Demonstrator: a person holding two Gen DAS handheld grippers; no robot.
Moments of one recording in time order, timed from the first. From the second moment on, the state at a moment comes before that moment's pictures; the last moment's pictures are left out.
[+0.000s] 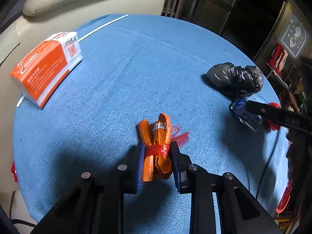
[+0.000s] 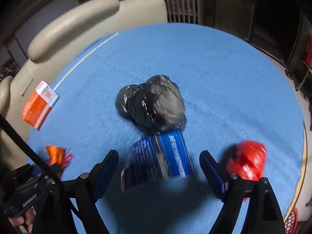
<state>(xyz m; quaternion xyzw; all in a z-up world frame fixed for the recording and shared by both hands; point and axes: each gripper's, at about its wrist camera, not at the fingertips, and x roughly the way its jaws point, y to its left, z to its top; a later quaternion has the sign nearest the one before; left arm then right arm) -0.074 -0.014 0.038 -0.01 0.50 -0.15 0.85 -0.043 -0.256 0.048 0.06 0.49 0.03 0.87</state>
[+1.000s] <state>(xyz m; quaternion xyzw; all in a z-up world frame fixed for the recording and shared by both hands) -0.103 -0.038 0.055 0.04 0.49 -0.14 0.86 -0.145 -0.266 0.082 0.17 0.41 0.08 0.89</state>
